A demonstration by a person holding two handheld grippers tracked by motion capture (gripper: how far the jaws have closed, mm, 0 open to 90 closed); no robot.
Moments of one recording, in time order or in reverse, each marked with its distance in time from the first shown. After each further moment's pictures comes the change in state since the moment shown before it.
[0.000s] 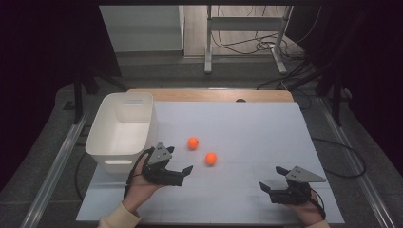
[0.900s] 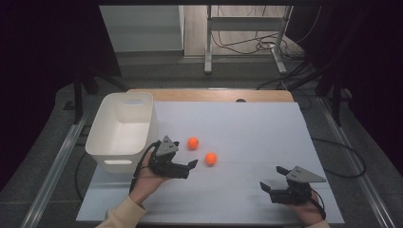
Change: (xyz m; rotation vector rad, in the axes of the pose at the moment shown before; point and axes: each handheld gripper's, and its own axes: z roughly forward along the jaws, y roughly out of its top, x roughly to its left) left arm 0.007 0.013 0.021 0.017 0.003 -0.012; right arm -0.001 0.000 -0.001 -0.001 -0.010 -0.003
